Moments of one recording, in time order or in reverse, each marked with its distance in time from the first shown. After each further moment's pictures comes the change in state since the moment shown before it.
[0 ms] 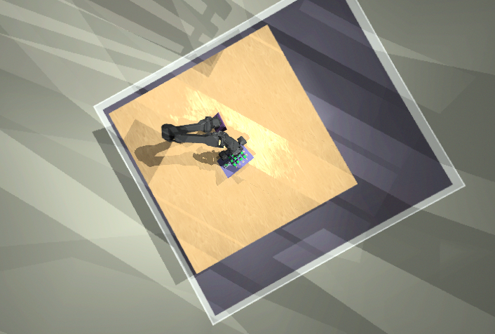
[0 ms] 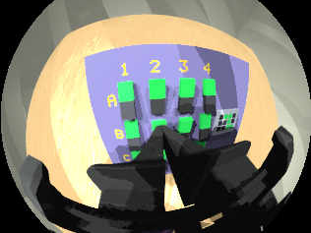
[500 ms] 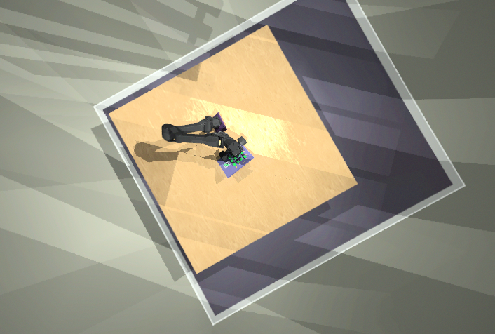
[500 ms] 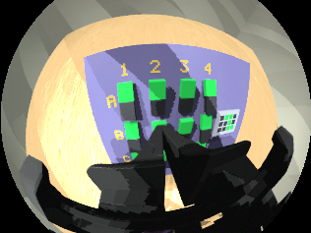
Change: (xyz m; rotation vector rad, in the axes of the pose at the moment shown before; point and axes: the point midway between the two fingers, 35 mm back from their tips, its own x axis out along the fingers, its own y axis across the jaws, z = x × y) arm 0.002 0.000 0.000 0.000 -0.001 0.000
